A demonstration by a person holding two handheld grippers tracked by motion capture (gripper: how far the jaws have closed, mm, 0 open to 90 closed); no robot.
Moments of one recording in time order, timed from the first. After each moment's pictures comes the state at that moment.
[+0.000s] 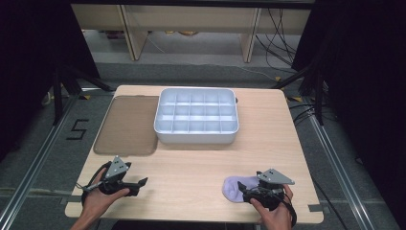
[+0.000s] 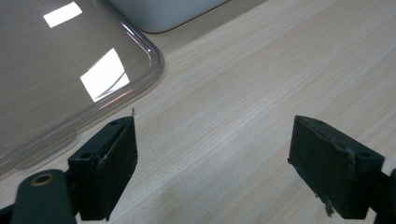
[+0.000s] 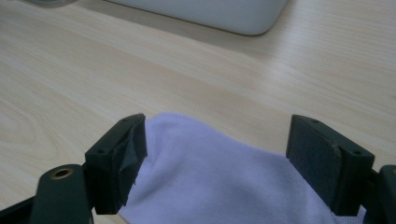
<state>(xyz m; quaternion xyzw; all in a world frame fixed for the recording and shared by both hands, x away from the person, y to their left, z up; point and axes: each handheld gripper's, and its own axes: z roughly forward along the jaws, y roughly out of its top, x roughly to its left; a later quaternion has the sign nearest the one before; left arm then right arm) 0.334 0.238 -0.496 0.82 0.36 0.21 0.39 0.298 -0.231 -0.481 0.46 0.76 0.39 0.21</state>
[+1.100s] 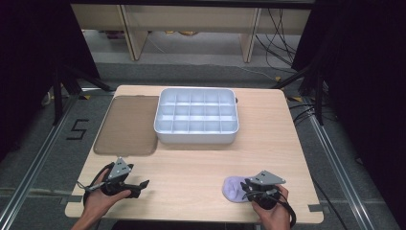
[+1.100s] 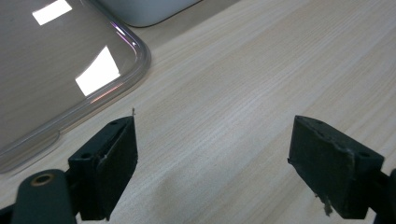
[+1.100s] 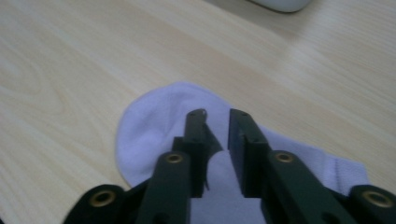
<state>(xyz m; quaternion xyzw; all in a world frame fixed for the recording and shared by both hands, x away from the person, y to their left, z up) 0.334 0.233 -0.500 0.83 0.35 0.20 0.39 0.298 -0.223 -0.485 0.41 0.82 0.34 0.19</state>
